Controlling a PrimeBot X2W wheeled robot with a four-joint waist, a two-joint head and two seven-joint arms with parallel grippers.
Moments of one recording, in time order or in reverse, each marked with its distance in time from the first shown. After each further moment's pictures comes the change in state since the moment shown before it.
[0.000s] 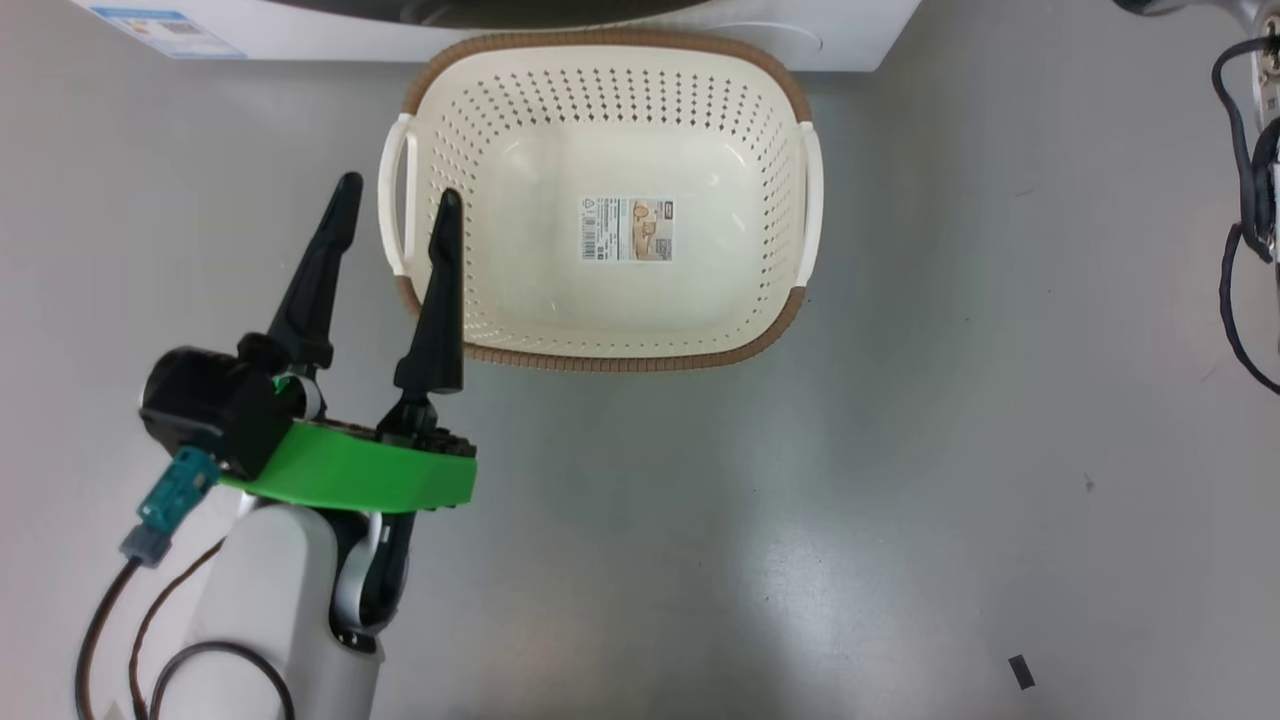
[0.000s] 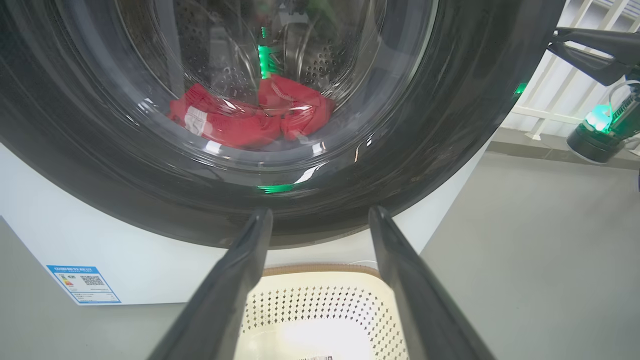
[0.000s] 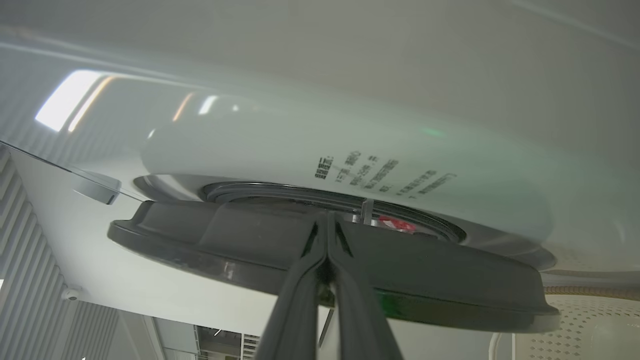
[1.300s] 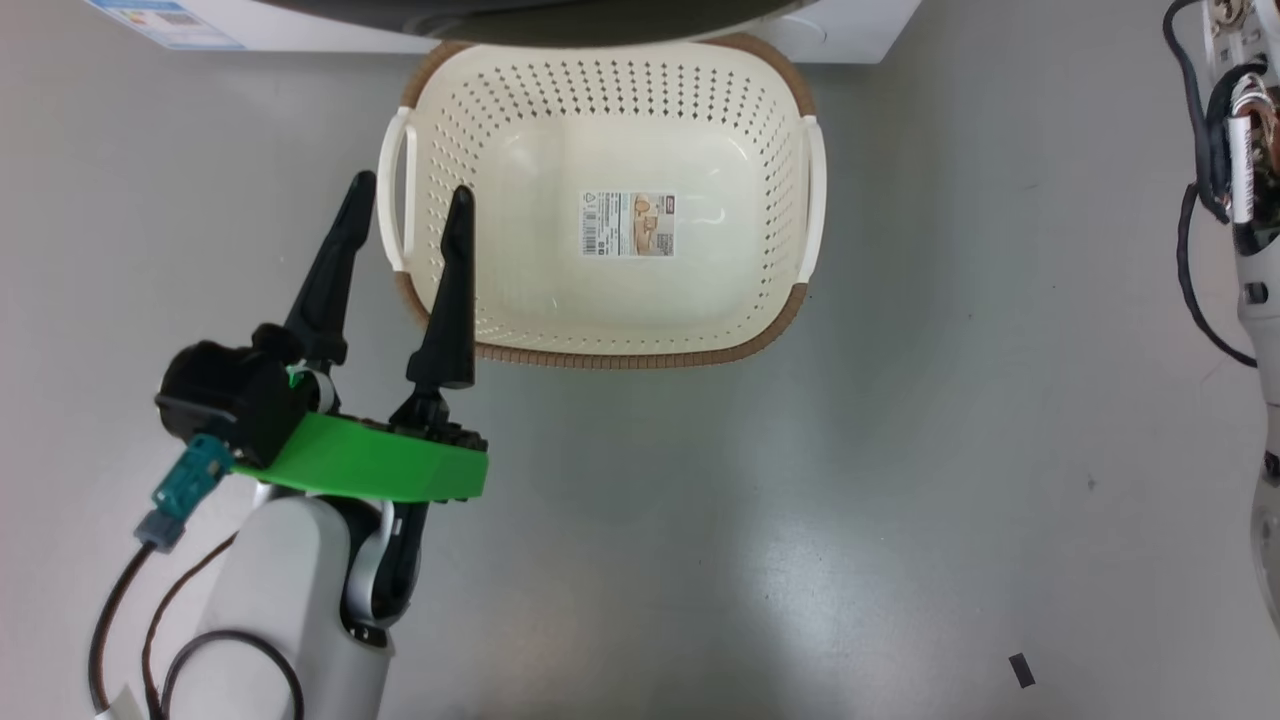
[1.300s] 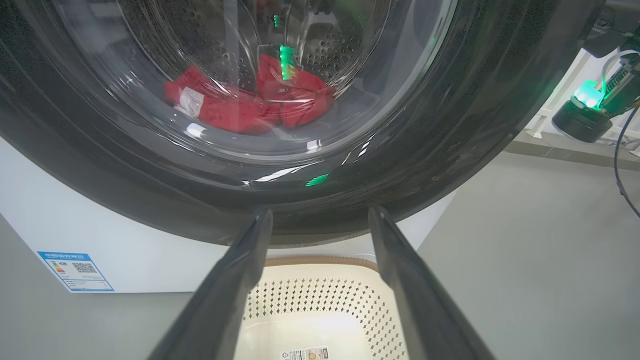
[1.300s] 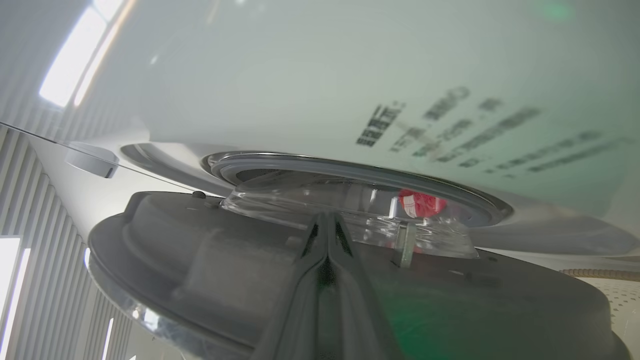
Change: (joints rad) left arm -0.019 -0.001 -0.024 0.027 -0.028 0.017 0.000; right arm -0.095 0.066 0.033 0.062 -0.003 0.000 0.099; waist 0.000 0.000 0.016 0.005
